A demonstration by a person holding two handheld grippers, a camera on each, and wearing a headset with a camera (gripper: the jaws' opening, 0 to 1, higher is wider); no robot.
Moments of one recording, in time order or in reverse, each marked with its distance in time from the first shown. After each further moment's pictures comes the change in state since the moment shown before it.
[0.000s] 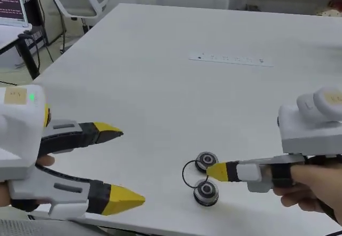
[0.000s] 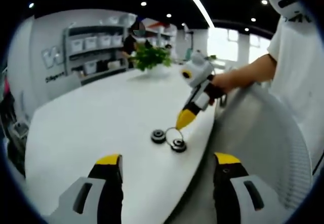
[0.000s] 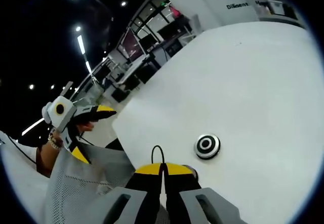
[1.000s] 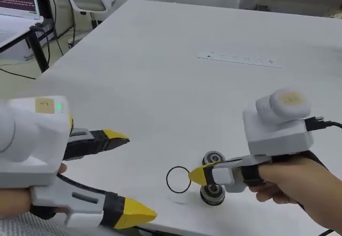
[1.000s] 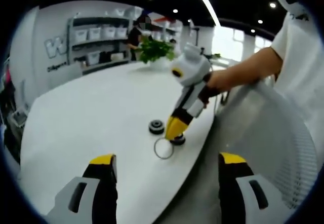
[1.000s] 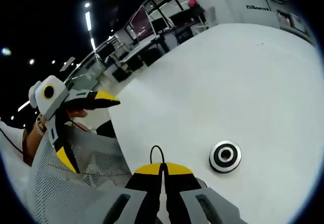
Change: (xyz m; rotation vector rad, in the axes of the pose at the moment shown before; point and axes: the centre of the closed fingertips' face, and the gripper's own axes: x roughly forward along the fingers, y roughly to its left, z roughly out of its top) left arm 0.006 -0.002 -0.016 -0.053 0.045 0.006; right arm 0.049 0.001 -0.012 -0.150 0.147 -0.031
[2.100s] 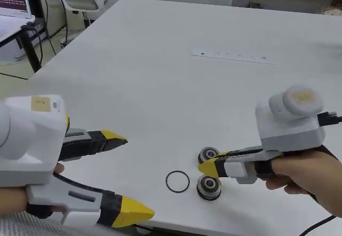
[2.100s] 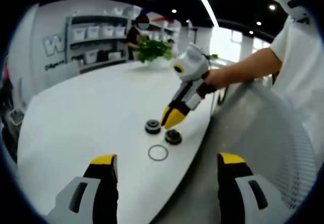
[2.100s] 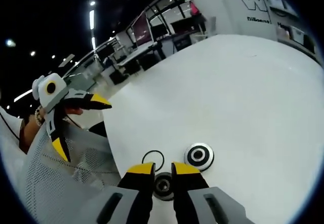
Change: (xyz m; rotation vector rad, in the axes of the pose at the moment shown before) left arm 0.001 -0.005 -0.001 -0.013 0.000 -0.034; right arm -0.034 -0.028 0.004 -0.076 -0.071 -0.055
